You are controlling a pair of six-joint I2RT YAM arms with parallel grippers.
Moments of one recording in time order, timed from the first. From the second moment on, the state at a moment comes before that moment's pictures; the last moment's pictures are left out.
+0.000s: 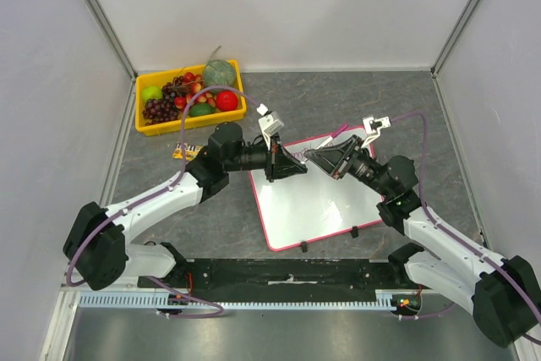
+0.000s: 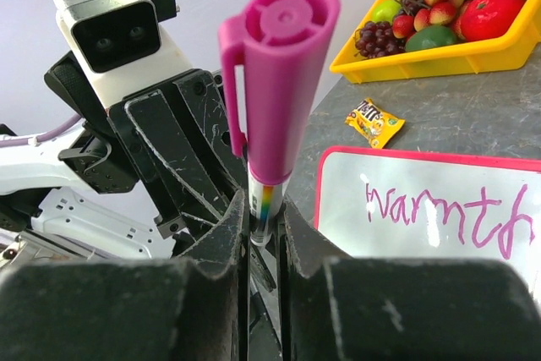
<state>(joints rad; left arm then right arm) -0.73 1.30 0.86 0.30 0.69 -0.35 0.50 0.93 0.43 0.72 -0.46 0.87</state>
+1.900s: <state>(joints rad) -0.73 1.08 0.96 -0.16 0.78 -0.12 0.46 1.09 0.61 0.87 -1.00 0.96</state>
